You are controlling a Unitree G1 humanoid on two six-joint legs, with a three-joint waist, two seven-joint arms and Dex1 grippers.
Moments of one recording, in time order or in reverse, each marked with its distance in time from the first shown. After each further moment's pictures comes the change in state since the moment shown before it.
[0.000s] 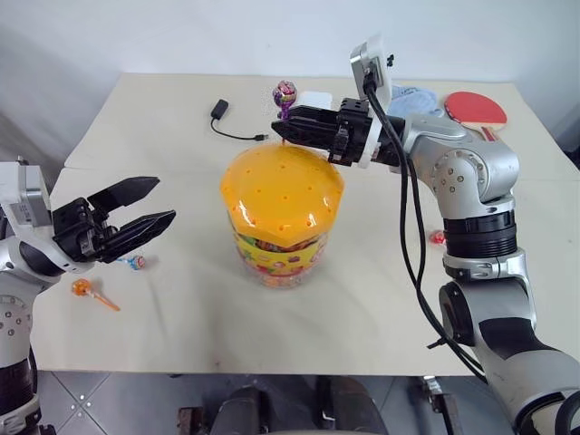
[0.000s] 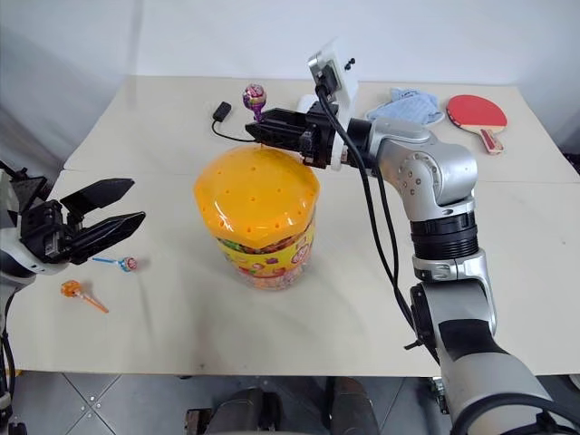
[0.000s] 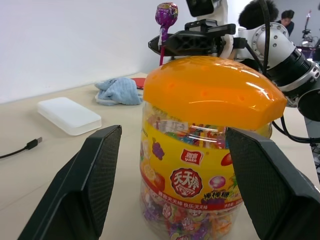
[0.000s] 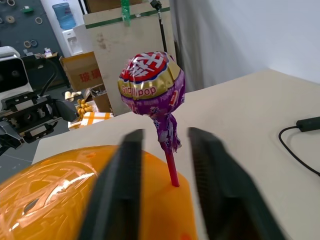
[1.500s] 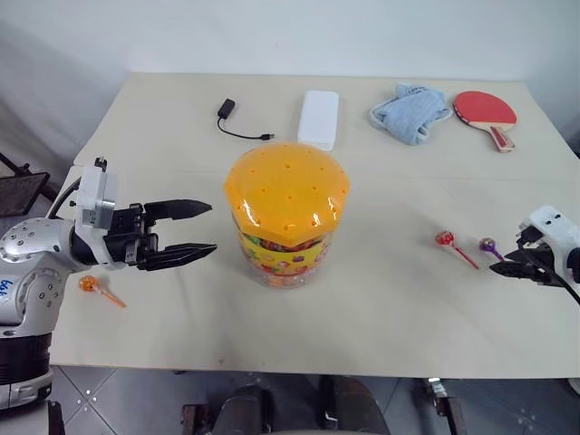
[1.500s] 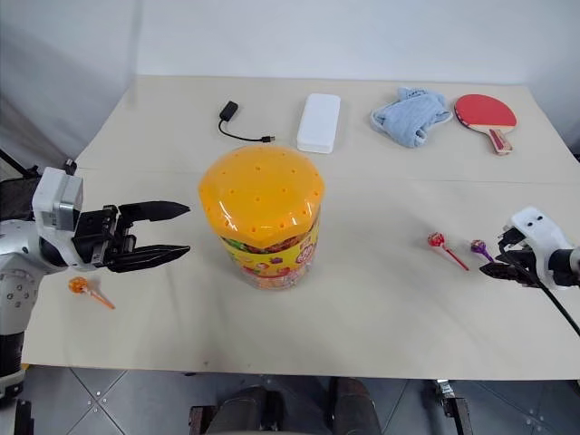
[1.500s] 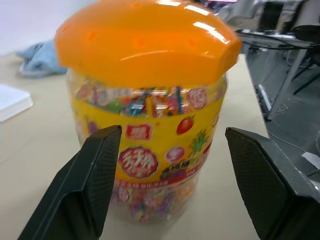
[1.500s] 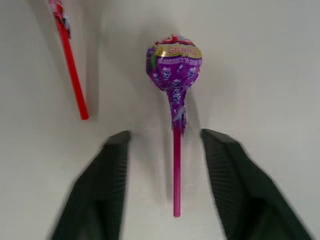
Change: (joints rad) left arm -0.119 0.090 -0.235 0.090 0.155 -0.039 -0.171; right arm 0.730 -0.761 -0.151 0.310 -0.401 -0.370 0.238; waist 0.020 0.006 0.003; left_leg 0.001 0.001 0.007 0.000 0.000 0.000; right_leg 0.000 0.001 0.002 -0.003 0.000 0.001
